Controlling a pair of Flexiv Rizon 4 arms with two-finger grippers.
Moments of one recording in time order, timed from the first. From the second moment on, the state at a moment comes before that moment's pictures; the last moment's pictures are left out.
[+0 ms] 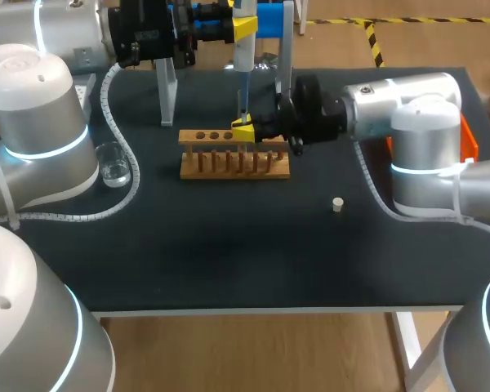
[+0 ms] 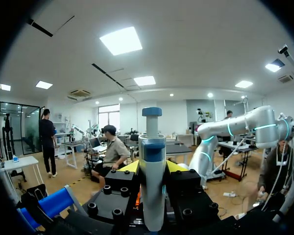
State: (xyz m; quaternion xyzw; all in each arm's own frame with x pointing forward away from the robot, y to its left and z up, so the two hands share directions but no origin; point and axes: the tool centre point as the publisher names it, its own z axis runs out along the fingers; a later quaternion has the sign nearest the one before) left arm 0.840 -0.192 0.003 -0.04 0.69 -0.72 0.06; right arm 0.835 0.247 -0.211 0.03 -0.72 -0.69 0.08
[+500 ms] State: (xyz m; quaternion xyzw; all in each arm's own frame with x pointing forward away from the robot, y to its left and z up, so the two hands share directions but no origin) left arm 0.840 -0.192 0.003 -0.04 0.69 -0.72 0.06; right arm 0.837 0.249 -0.208 0.03 -0.71 -0.70 0.08
